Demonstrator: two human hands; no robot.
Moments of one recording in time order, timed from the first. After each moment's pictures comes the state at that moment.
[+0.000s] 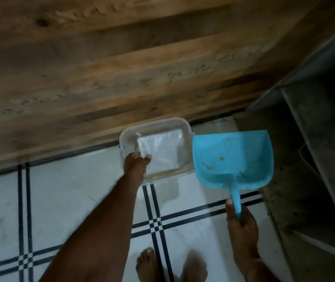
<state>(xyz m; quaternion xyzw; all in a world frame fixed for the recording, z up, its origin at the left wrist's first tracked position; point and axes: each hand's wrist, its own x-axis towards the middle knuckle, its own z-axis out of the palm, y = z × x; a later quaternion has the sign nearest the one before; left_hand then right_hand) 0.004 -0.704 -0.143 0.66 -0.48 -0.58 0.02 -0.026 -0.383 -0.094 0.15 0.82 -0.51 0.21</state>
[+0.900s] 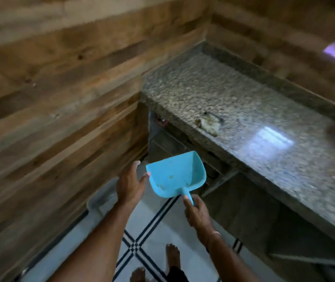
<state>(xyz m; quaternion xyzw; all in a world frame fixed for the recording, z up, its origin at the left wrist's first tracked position) 0.023 -0.521 0.421 0.17 -0.90 -0.41 -0.03 0.084 -0.286 0.398 0.22 0.74 -0.60 0.21</state>
